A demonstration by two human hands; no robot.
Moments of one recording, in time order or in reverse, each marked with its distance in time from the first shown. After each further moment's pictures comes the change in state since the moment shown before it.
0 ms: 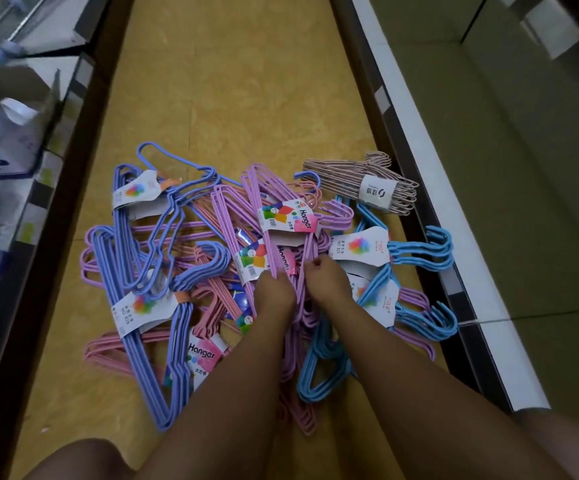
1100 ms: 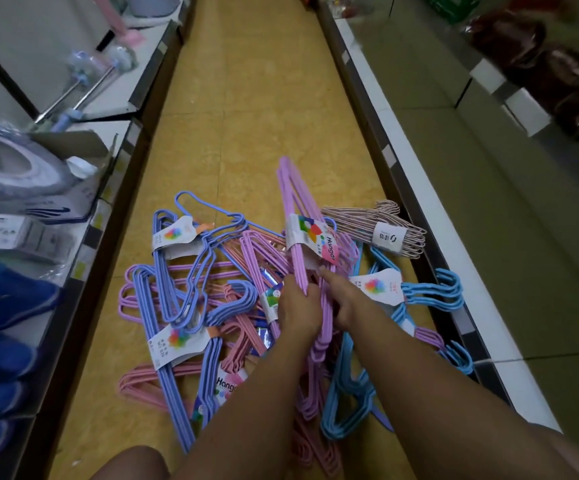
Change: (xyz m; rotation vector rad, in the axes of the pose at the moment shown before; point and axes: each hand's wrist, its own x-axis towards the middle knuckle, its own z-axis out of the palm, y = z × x) left_hand -0.051 0.046 -0.052 -0.027 0.004 0.338; right_hand -0.036 -0.072 -0.037 0.983 -0.344 0.396
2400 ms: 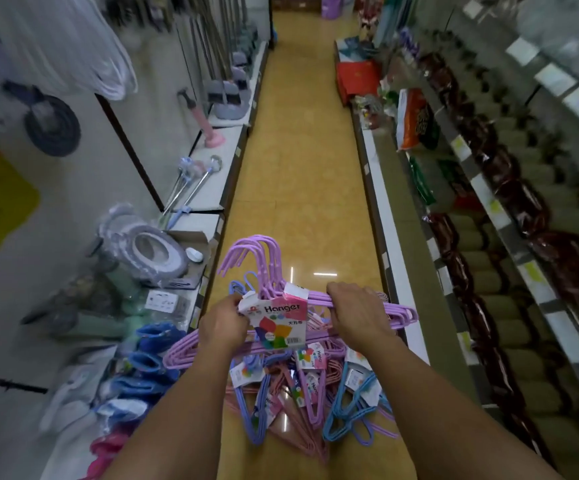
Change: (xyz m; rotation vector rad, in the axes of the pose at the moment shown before) left_hand -0.182 0.319 -0.397 0.521 0.103 -0.009; right_hand -0.469 -0.213 0.127 -1.800 0.240 -1.063
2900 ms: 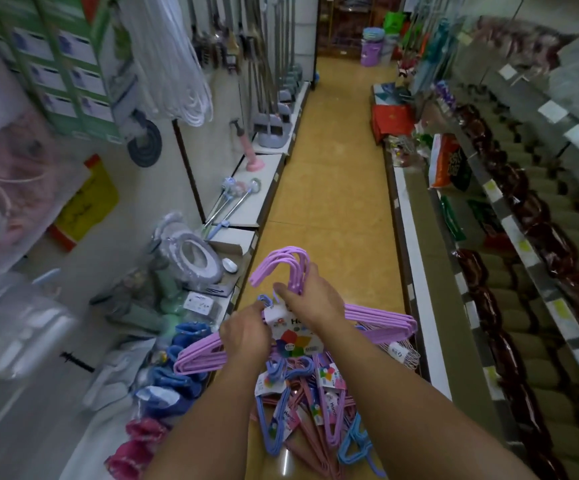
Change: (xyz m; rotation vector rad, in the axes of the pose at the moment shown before) left_hand -0.061 -0.030 -0.041 0.127 0.241 -0.071; right_hand 0.008 -0.148 -0.034 0.526 -0.031 0.132
